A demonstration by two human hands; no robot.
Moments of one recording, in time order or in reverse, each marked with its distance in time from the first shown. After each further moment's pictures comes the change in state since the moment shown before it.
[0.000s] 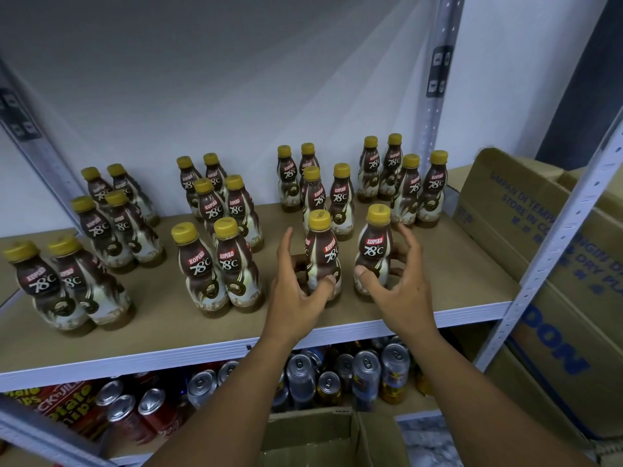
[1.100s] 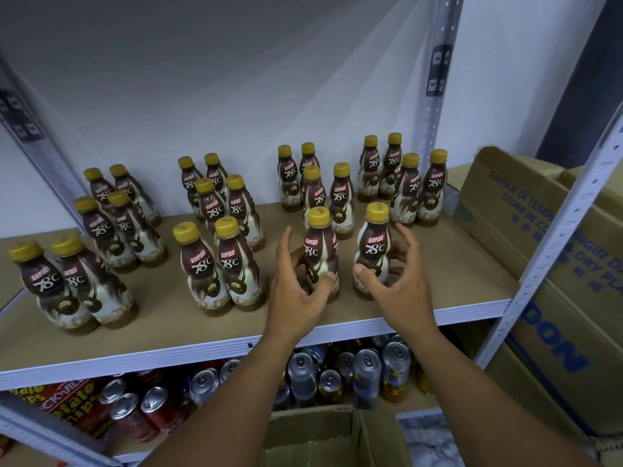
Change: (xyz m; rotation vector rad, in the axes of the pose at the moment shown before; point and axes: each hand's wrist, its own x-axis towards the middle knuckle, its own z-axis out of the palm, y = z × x) left_hand 0.000 -0.006 0.000 0.046 0.023 0.035; right_hand 0.000 0.000 -0.001 0.020 0.005 -0.021
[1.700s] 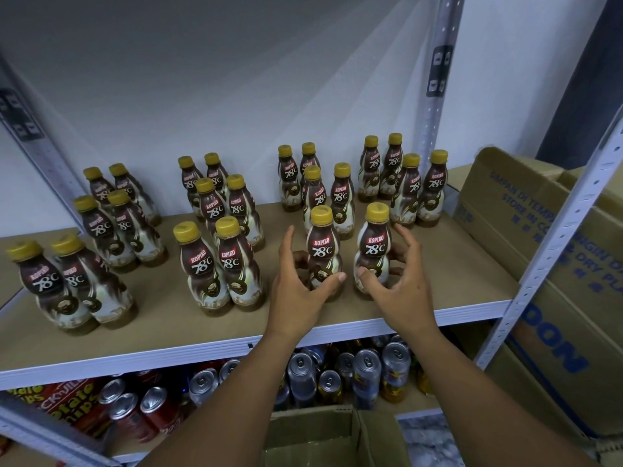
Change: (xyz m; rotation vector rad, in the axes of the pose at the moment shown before) left_hand 0.003 0.000 0.000 0.019 -0.009 -0.036; right_hand 0.001 0.004 0.000 -0.006 -0.017 -0.003
